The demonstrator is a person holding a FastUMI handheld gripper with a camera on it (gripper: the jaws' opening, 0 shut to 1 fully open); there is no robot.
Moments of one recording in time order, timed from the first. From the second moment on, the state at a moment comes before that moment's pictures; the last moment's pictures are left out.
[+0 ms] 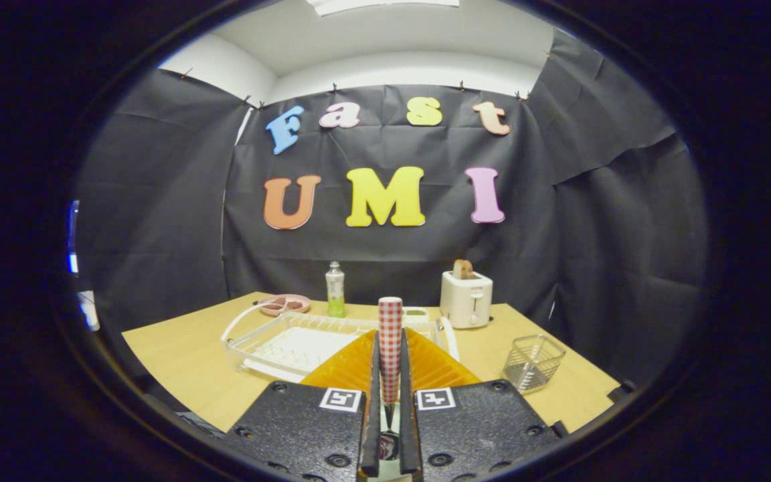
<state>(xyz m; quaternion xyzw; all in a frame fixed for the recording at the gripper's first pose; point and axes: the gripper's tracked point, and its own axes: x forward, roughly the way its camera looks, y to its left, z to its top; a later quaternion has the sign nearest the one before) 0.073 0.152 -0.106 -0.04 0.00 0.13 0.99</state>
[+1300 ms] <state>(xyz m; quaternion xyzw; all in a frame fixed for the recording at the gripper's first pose) 0.040 0.101 -0.141 0.01 0.00 0.07 1.00</state>
